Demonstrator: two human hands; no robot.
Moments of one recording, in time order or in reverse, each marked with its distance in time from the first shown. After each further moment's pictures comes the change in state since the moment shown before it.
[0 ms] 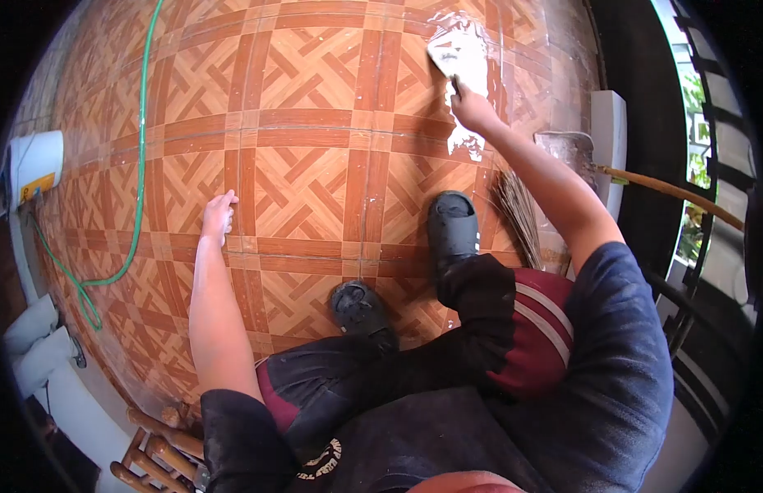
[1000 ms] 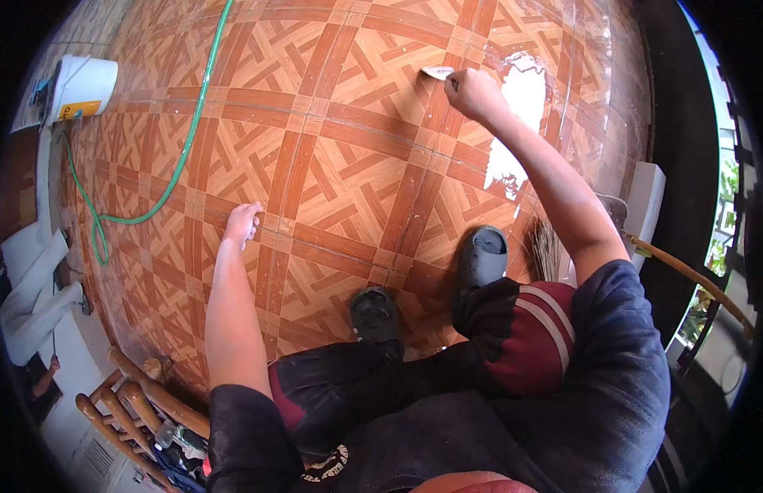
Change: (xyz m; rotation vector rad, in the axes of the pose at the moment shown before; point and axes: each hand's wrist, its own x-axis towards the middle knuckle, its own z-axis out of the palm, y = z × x) left_hand -0.036 -0.057 -0.050 -0.037 0.109 -0.111; right_hand 0.042 -0.158 -0.028 -0.060 0.108 -0.432
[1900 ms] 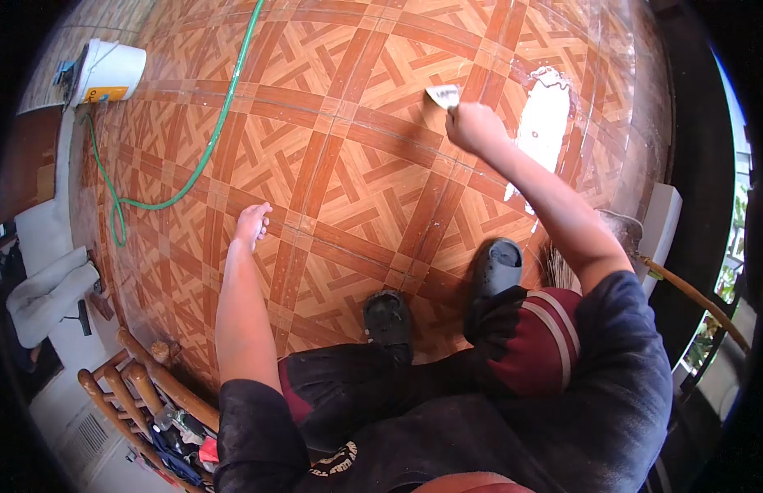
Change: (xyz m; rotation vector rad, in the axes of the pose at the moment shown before) left_hand -0.018 0.000 -0.024 -0.090 0.053 -0.012; right_hand -0.023 -0.040 0.025 -0.090 -0.171 -0.044
